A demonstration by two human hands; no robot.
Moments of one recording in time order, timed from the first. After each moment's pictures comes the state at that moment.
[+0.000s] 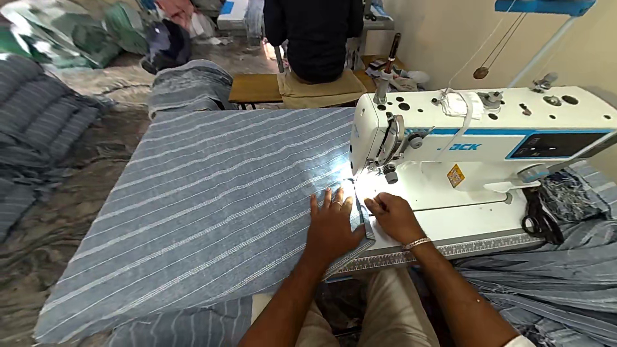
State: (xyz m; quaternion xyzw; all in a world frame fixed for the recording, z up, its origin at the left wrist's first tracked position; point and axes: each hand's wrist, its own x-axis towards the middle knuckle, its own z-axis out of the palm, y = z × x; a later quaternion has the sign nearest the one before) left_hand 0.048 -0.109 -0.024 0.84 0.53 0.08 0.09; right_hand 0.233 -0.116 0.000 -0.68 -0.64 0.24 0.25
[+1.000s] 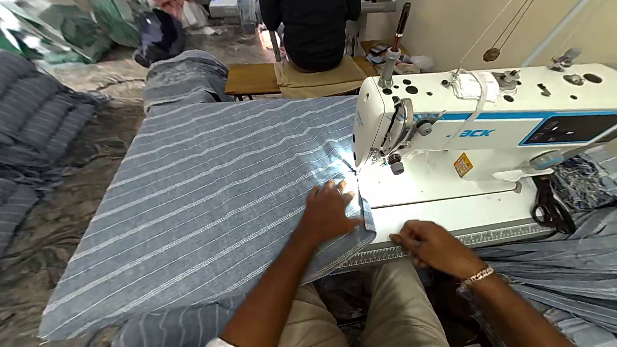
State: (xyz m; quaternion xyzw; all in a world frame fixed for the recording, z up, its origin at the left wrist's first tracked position) left_hand 0.030 -0.077 0.001 0.85 0.49 0.04 0.19; right_hand 0.268 -0.190 0.026 -0.69 -0.60 0.39 0.11
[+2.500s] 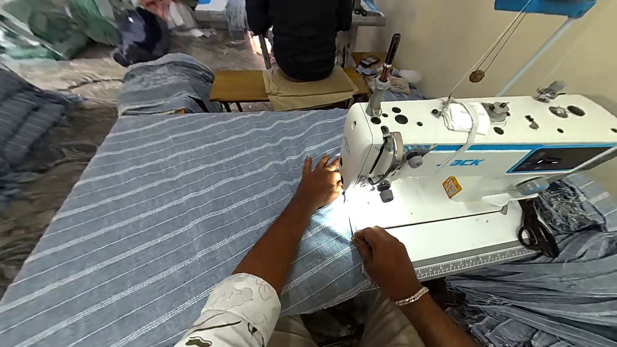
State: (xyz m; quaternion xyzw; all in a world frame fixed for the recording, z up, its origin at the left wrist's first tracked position) left_hand 0.065 0.037 -0.001 0.88 0.45 0.05 0.13; right_hand 0.208 -0.158 -0.020 -0.68 -0.69 0.10 0.23
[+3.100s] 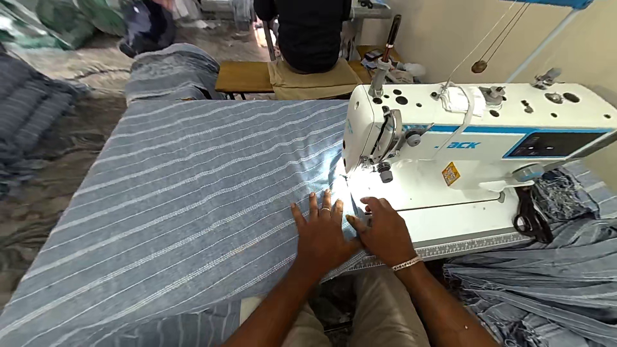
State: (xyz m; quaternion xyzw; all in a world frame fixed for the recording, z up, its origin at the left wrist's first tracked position) left_hand 0.049 -0.131 -0.024 0.82 0.57 0.06 0.07; right_hand 0.203 -0.158 0.005 -0.72 -0.65 0.14 0.21
